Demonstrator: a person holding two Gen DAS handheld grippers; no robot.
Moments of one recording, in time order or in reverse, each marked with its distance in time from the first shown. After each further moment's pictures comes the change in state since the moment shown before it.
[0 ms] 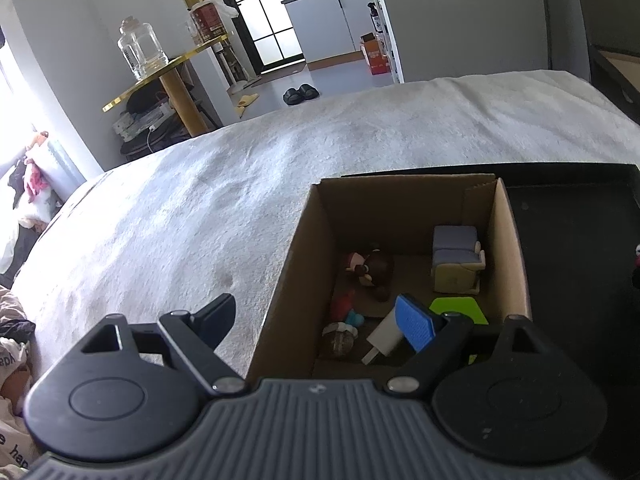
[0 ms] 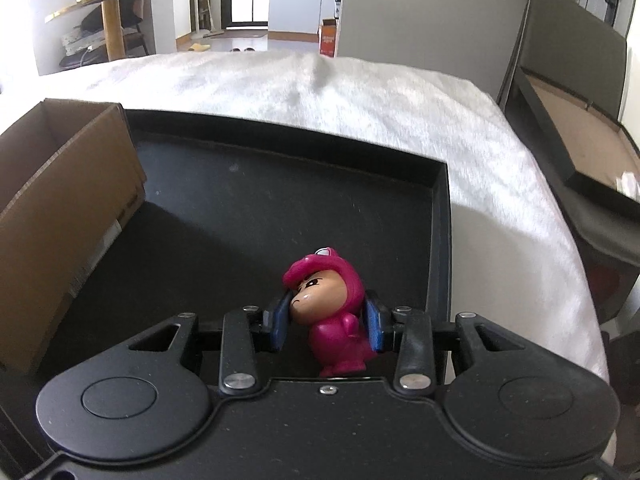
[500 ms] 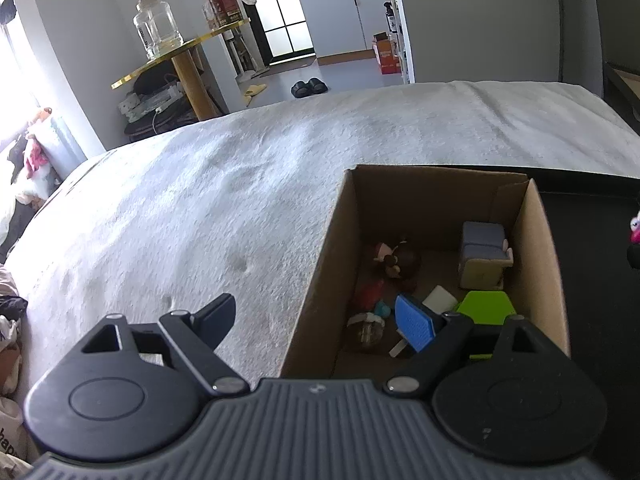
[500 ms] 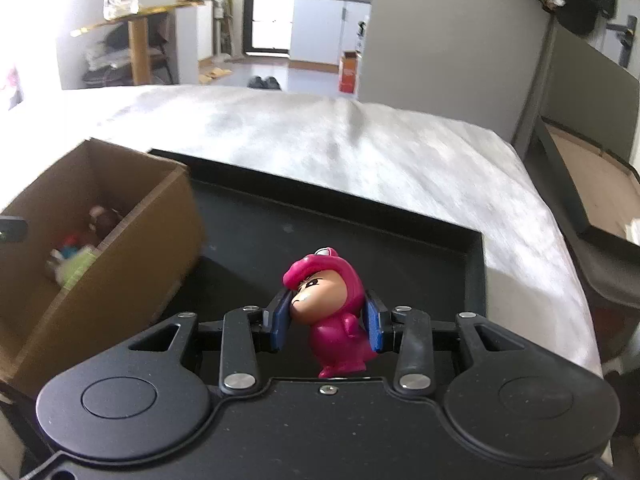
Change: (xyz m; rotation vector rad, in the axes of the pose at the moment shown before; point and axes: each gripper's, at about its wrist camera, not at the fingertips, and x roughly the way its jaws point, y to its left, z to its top) left arm 0.010 0.031 -0.009 -0.068 0.014 -0.018; right arm -0.025 0.035 0.030 -0.047 -0.094 0.043
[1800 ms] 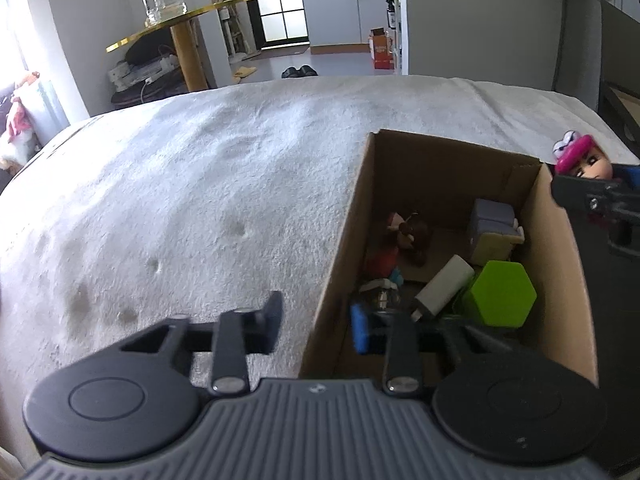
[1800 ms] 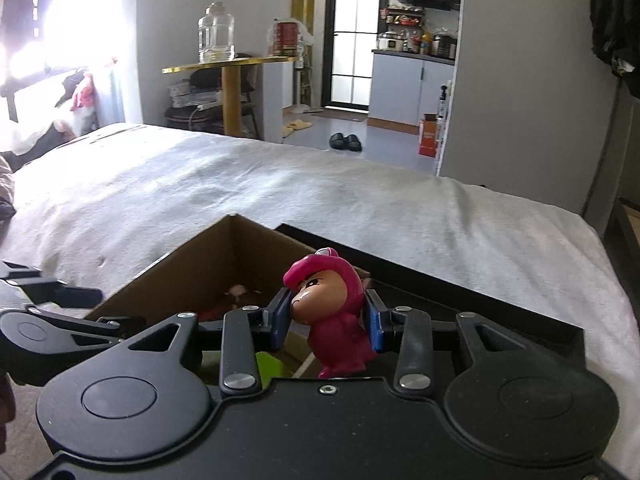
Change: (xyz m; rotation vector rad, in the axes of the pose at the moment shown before) left arm 0.015 0.034 -0.025 -0.082 0.026 -0.100; right arm -0.024 0.089 0.043 -0.092 -0.160 0.199
